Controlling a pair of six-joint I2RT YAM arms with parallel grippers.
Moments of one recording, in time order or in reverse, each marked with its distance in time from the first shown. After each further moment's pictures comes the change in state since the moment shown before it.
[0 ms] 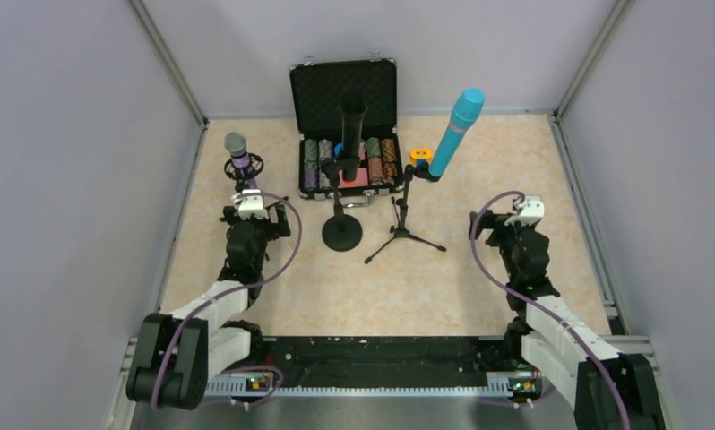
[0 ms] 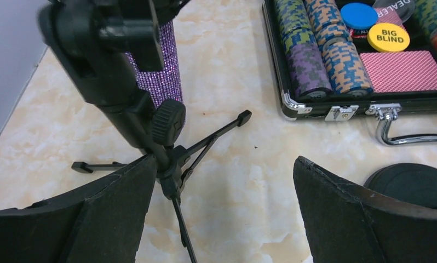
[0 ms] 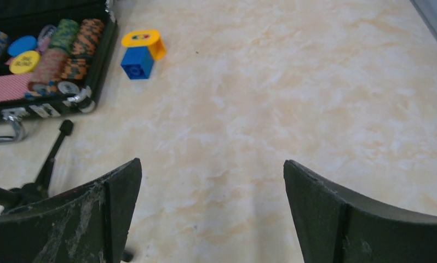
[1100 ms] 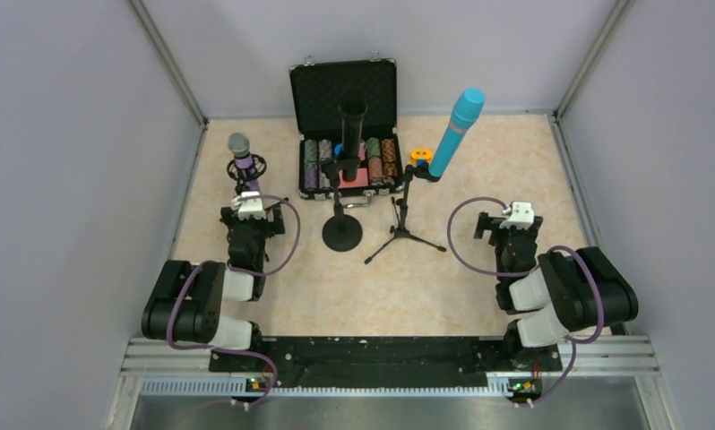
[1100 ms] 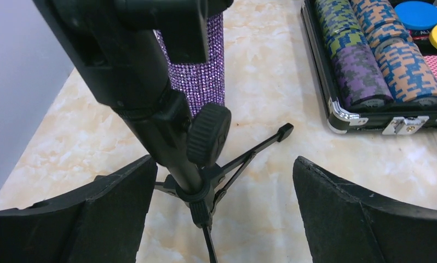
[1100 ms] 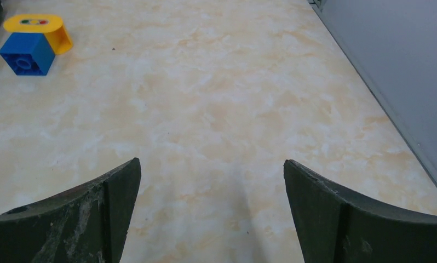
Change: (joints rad) left arm 0.077 0.375 -0.064 0.513 0.005 0.099; right arm 0.010 0.661 -0.159 0.905 0.238 -0.237
